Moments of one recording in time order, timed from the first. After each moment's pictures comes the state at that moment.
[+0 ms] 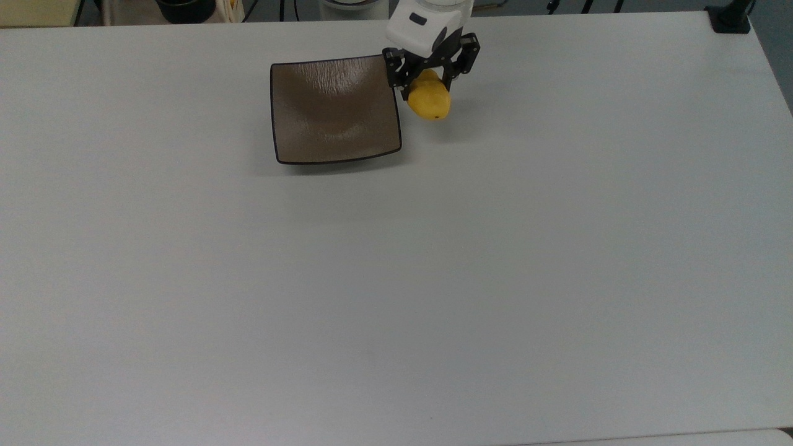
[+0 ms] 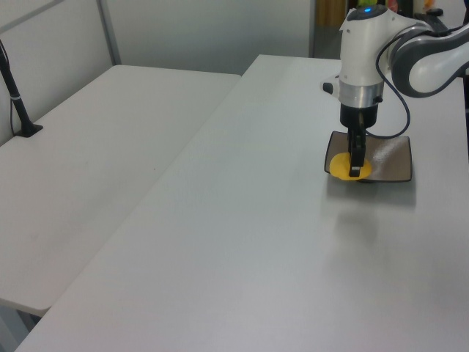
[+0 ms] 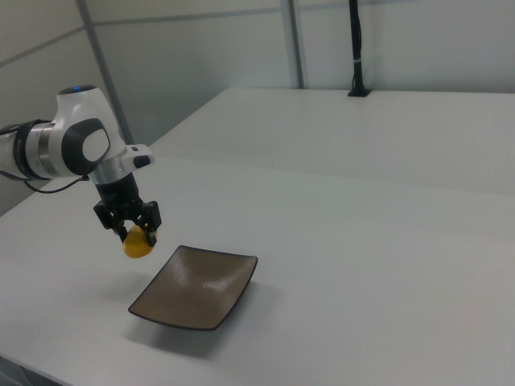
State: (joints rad) arm 0.03 -0.02 0.33 -2.12 -0.04 2.09 0.06
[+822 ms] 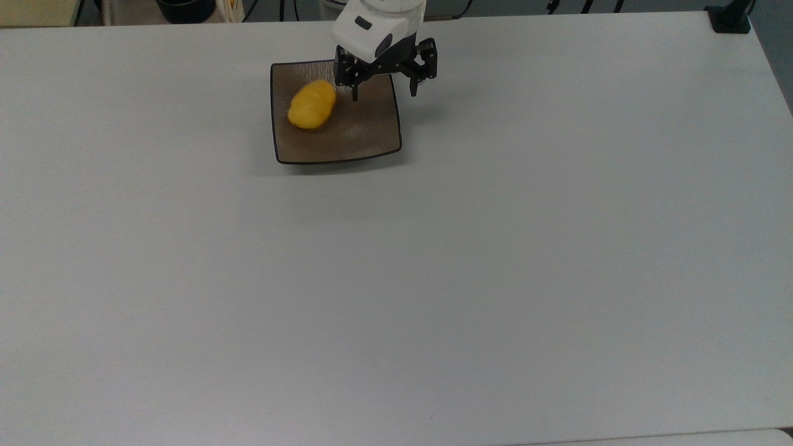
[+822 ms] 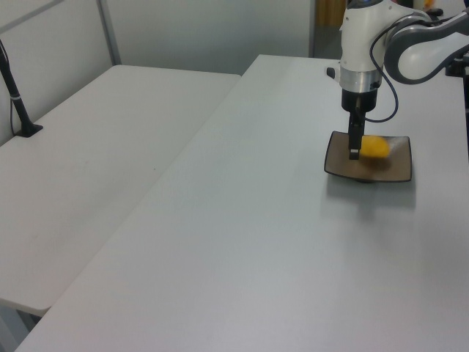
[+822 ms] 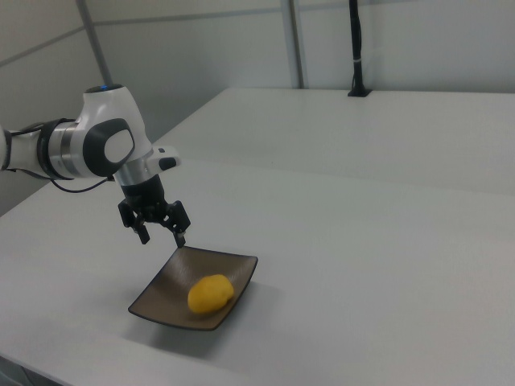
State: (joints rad) arm -0.03 -0.02 0.28 -2.13 -0.06 2.09 0.06
